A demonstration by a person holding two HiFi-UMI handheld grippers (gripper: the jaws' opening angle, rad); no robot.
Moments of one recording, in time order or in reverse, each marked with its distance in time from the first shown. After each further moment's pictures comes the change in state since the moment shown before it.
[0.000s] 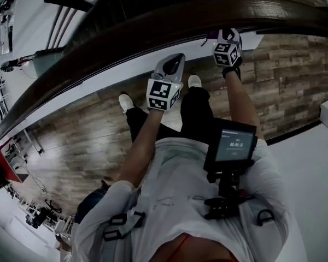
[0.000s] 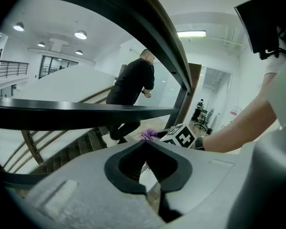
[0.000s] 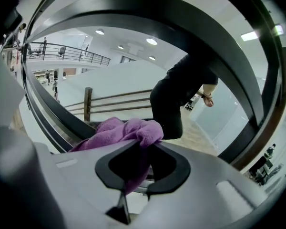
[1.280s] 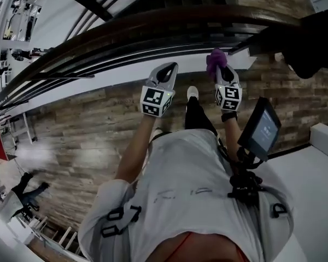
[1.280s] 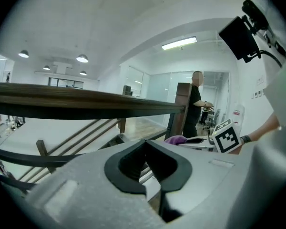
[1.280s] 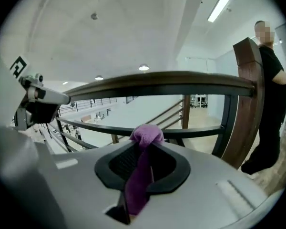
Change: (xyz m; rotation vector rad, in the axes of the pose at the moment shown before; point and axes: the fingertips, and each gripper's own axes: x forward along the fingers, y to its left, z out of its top) left arm -0.177 -0.069 0.095 0.108 -0.140 0.119; right arm -0.296 0.019 0.089 0.342 -0.271 0.272
